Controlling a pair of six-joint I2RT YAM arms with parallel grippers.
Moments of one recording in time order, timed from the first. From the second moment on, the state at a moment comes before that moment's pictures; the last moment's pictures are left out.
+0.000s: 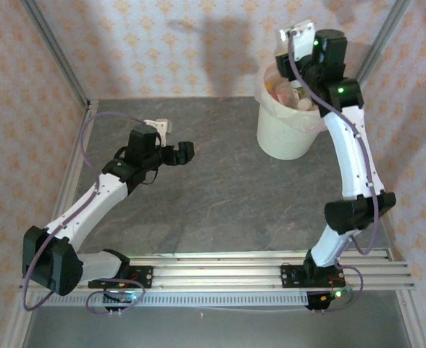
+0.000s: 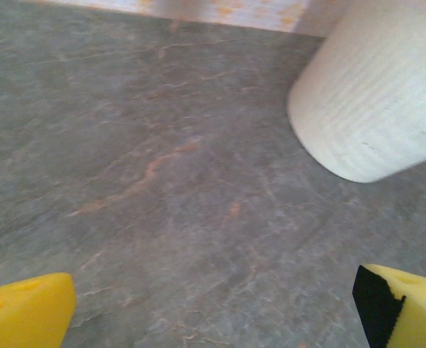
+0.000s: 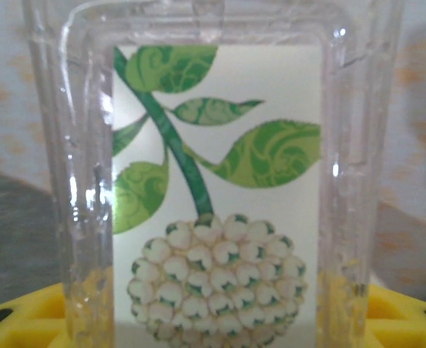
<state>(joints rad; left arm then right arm) -0.35 1.26 1.00 -0.32 0.08 -0.38 0.18 1.76 2.22 -0.73 0.02 -0.28</state>
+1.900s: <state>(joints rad) -0.02 1.13 0.61 -0.13 -0.60 -0.26 0.07 0.89 0.60 -0.05 0.52 0.16</state>
